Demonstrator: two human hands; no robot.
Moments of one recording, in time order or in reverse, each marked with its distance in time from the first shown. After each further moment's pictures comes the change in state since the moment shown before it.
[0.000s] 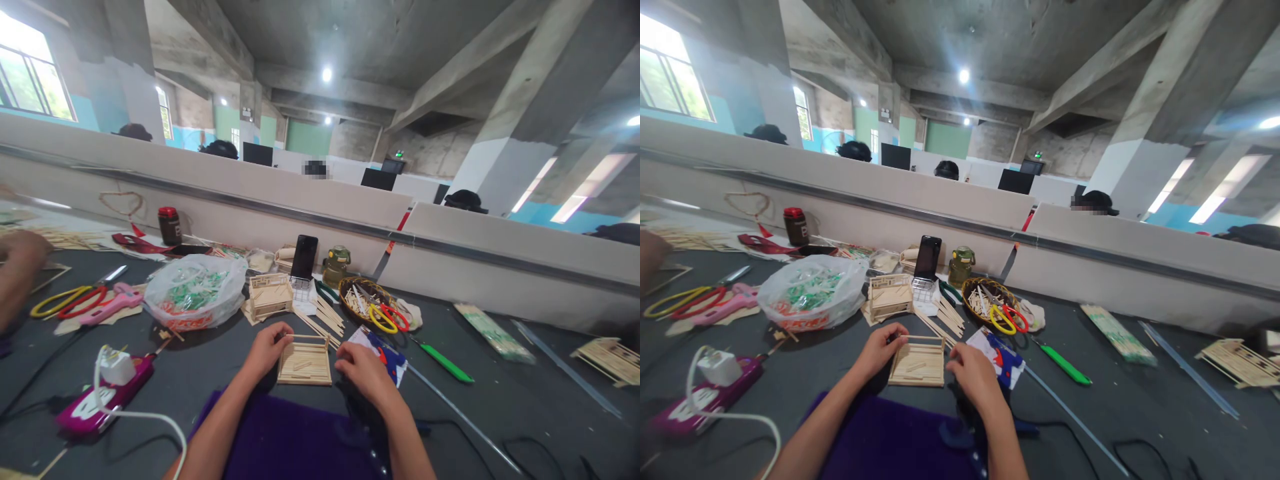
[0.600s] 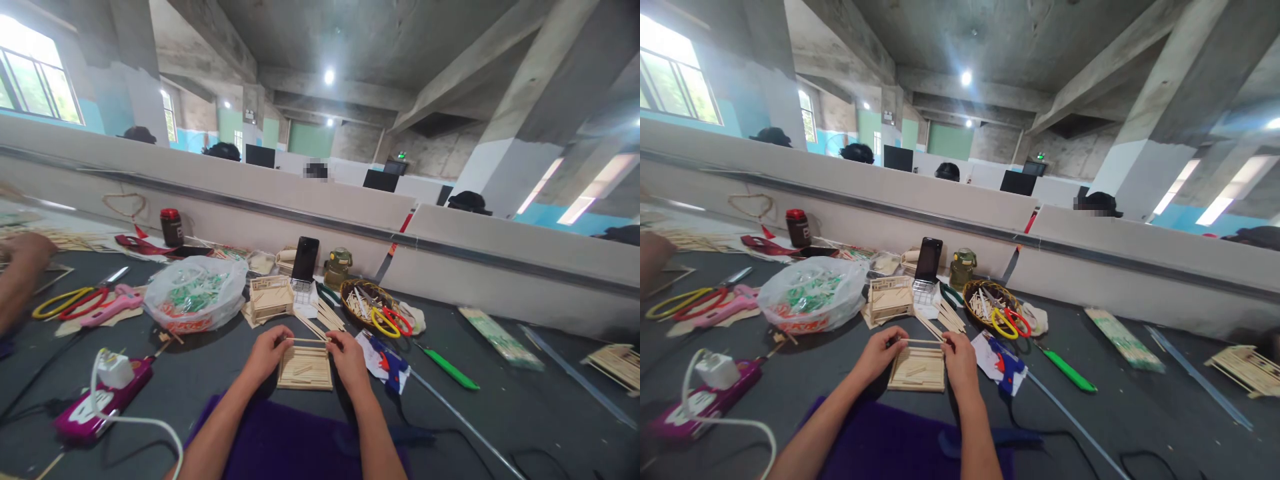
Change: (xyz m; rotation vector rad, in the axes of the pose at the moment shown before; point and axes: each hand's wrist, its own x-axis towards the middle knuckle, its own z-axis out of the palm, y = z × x) left_hand -0.001 -0.002 0.001 0.025 -0.005 0.011; right_hand 0.040 0.007 0.043 0.229 0.269 -0.074
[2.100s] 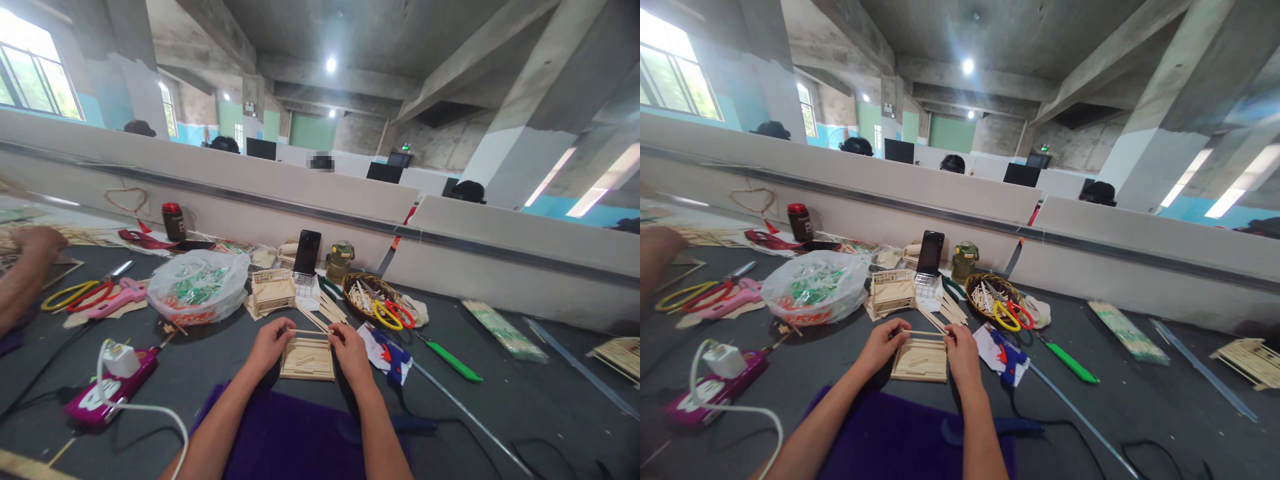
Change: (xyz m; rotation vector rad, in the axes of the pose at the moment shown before) left_hand -0.001 -0.003 0.003 0.002 0.037 -0.033; right_hand -0.003 -0.004 -0.002 -0.067 -0.003 -0.022
